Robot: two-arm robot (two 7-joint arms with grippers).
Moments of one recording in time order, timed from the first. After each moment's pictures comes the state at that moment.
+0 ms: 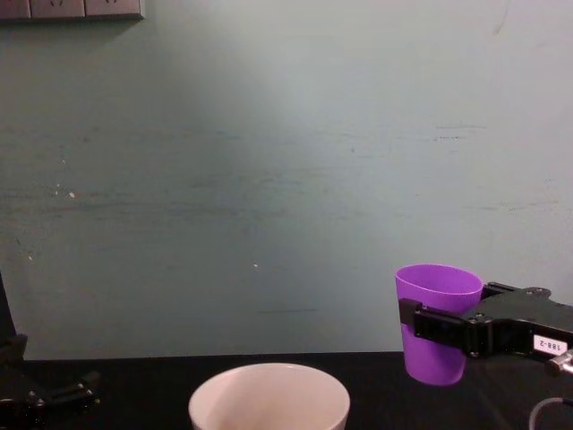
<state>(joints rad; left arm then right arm) -0.20 0.60 0.45 -1.41 -0.25 -0.12 0.03 0.21 0.37 -0.32 -1.53 0.30 0.03 0.32</state>
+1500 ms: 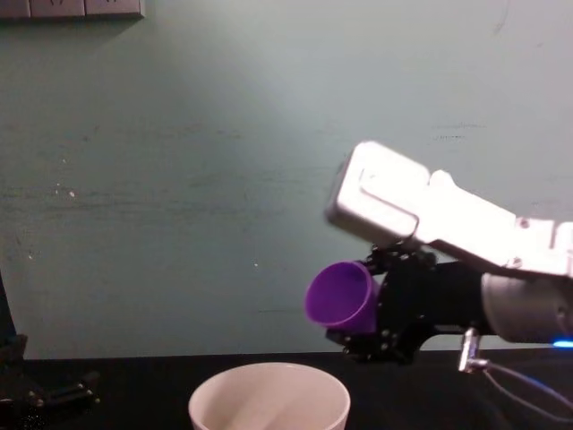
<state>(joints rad) -0.20 0.60 0.45 -1.41 -0.25 -0.12 0.03 0.50 0.43 -0.64 -1.51 -0.40 0.11 0.34</state>
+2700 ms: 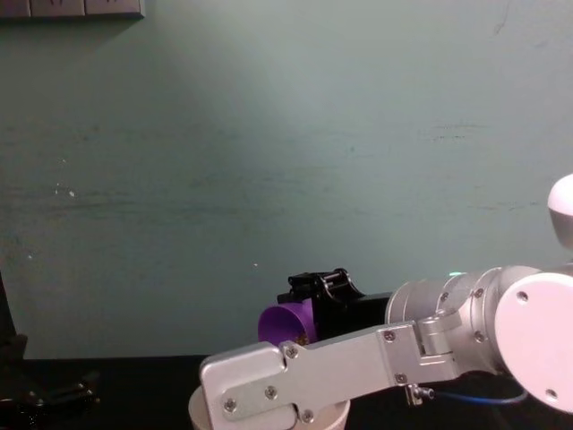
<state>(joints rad) -0.20 0.60 0.45 -1.41 -0.25 -0.12 0.03 0.62 0.38 -0.91 -1.45 -0.99 0.18 0.35</state>
